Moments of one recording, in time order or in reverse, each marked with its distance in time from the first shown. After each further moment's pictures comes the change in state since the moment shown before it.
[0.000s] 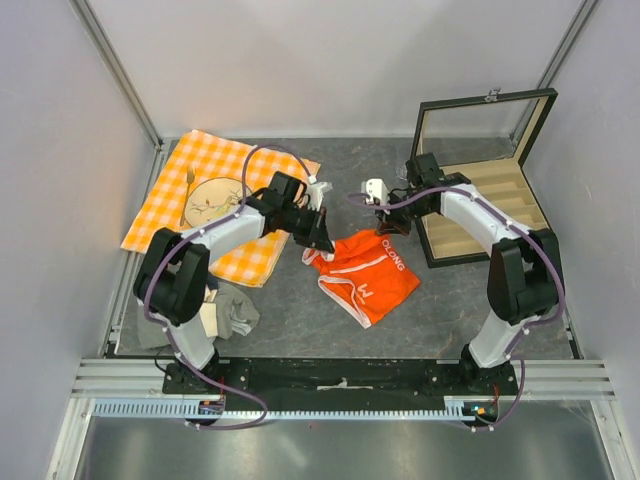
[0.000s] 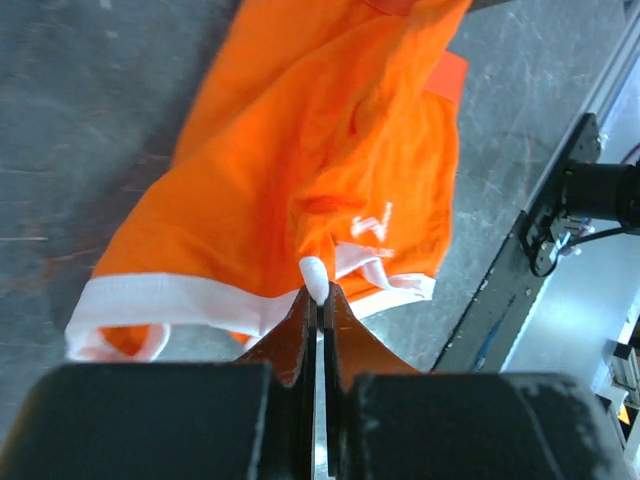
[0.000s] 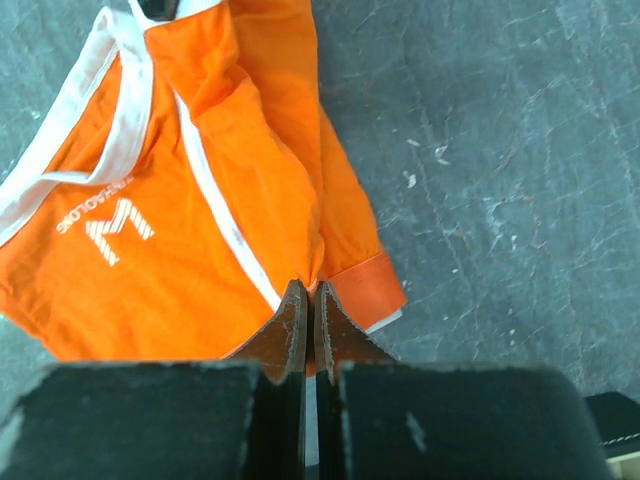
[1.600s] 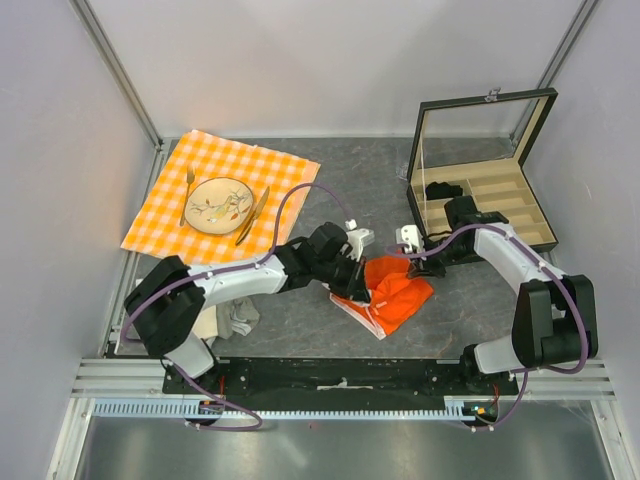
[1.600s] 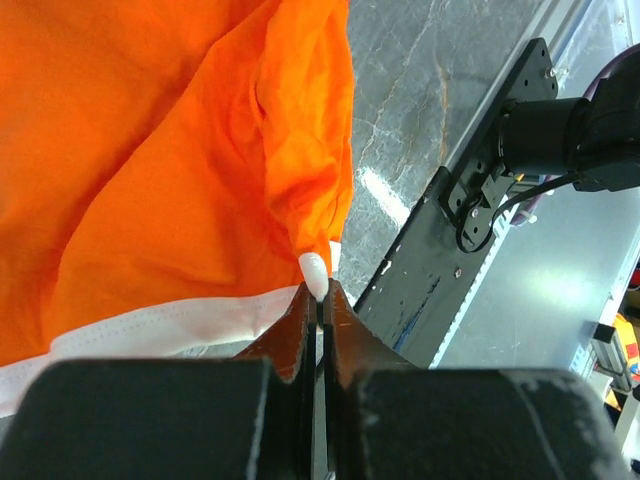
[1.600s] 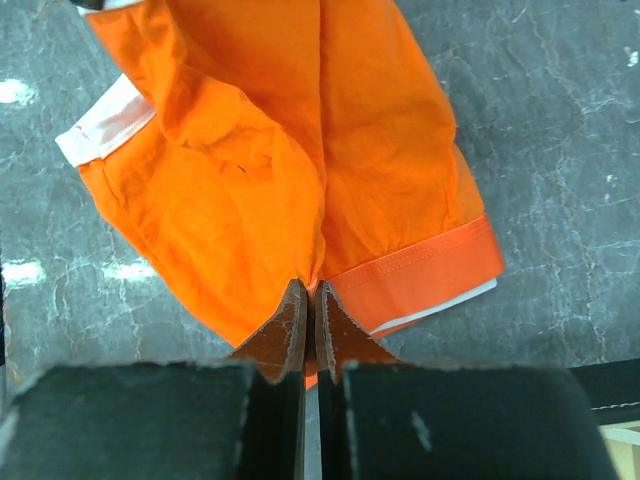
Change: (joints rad) left arm -0.452 -0.182 -0.250 0.262 -0.247 -0.351; right arm -0.174 -0.320 -0.428 -0.154 -0.095 -0.342
